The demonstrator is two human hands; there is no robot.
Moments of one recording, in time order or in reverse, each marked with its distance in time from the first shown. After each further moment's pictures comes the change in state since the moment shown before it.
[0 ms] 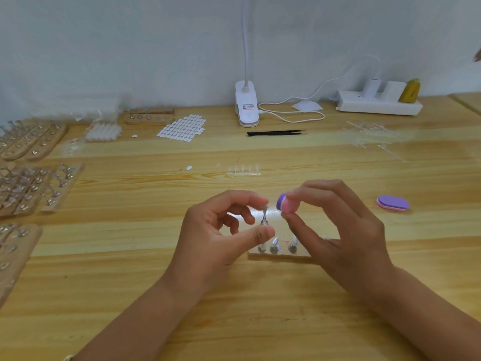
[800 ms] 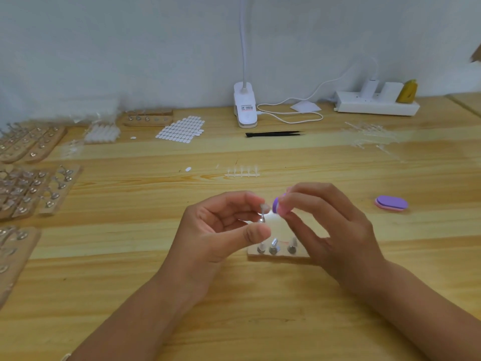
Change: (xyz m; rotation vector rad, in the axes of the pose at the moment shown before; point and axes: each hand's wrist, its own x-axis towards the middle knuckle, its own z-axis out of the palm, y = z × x) left_hand -0.002 0.006 -0.003 -0.355 -0.086 -0.131; right_hand -0.001 0.005 0.003 0.069 -0.055 -0.040
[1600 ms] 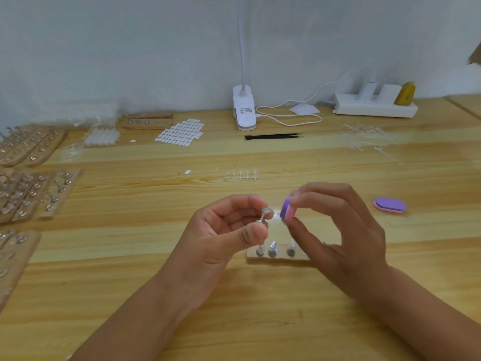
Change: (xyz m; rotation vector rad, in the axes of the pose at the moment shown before) left_hand 0.002 0.001 0.000 -0.176 -0.116 -0.100; right_hand 0.003 -0.005 -0.003 0.032 0.099 -0.070
